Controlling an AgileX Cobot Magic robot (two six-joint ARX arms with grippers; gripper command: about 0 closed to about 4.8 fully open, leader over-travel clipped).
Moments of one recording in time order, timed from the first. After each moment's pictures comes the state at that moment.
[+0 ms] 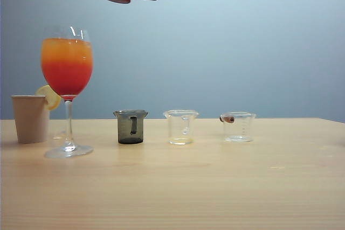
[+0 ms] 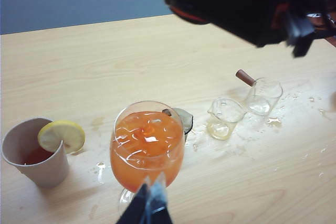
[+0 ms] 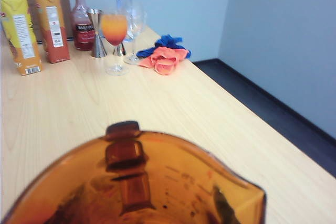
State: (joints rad) left arm -0.18 0.71 0.92 -0.54 0.27 0.03; right arm 0.64 1.94 1.76 0.07 -0.45 -0.14
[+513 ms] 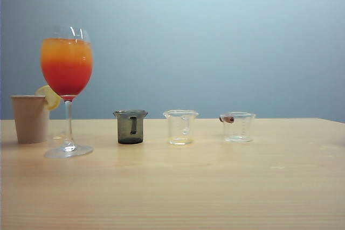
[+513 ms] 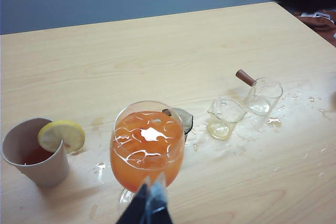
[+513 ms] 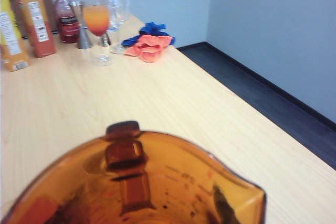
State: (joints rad) left arm -0.18 0.71 0.92 -0.54 0.27 0.03; right arm 0.58 1.84 1.76 -0.09 -0.45 -0.13
